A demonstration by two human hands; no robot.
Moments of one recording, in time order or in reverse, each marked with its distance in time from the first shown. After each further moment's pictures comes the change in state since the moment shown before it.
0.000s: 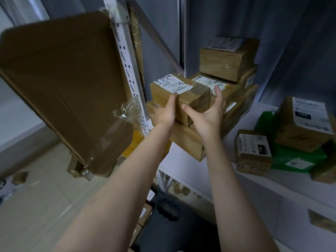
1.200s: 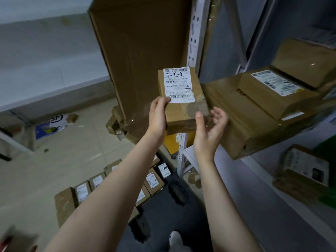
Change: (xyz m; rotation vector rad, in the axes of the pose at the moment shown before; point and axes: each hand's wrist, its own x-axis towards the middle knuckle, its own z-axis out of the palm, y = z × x) left_hand -0.016 -0.063 -0.137 -0.326 0.201 0.112; right_hand -0.116 0.026 0.059 0.333 -0.244 -0.096
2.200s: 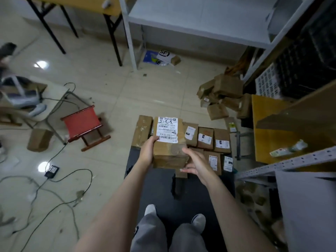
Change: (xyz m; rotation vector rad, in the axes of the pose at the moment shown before) left_hand -0.146 -0.150 -0.477 -0.268 0.672 -0.388; right_hand -0.341 0.109 0.190 -0.412 -1.290 1.074
